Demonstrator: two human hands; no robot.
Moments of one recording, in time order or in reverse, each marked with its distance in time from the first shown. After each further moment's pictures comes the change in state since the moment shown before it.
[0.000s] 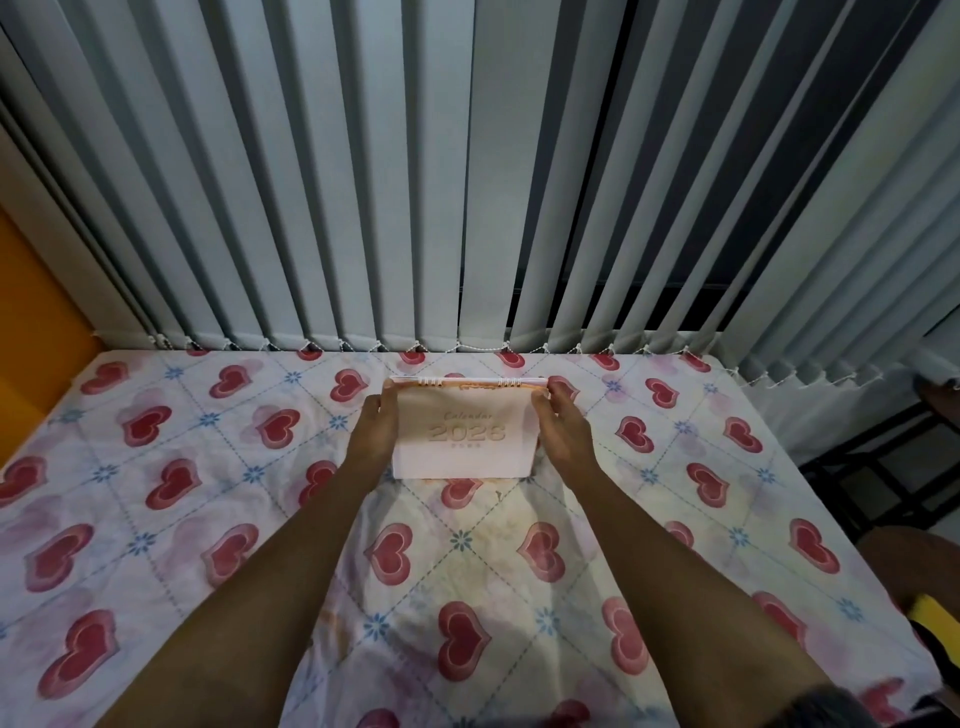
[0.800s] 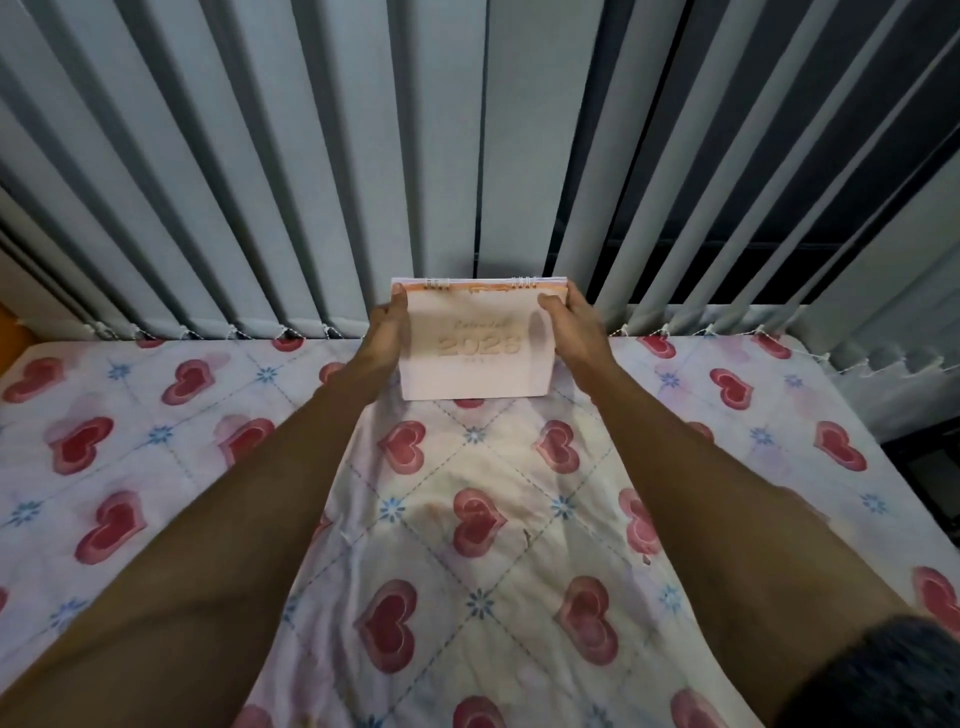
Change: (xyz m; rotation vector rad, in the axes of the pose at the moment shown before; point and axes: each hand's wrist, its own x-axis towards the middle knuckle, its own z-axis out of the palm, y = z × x) left_hand 0.163 0.035 0.023 -0.055 -0.098 -0.001; right_hand 0.165 -0.025 0.047 0.031 -0.027 0.045
